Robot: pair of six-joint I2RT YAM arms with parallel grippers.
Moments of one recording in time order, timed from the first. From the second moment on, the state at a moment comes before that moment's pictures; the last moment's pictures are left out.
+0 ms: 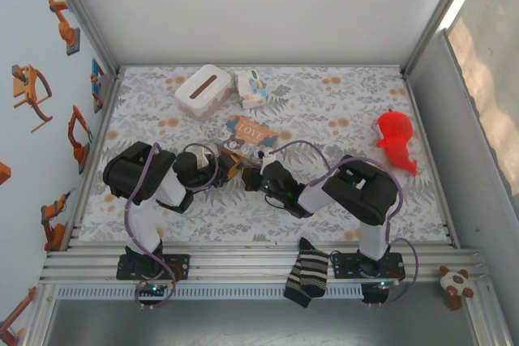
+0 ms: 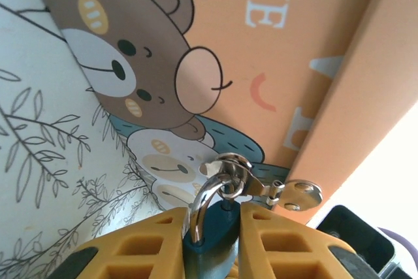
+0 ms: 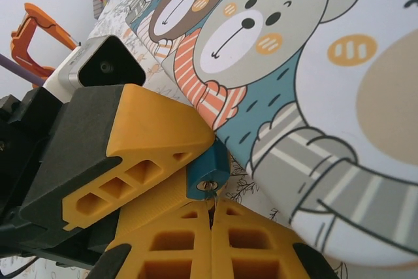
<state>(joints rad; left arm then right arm) -0.46 1.94 0.36 1.27 0.61 -1.49 0.96 1.88 0.63 0.85 0.07 0.80</state>
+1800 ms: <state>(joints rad) -0.52 1.41 0.59 0.16 0.44 -1.27 1.10 1.25 0.58 0.18 0.33 -0.76</state>
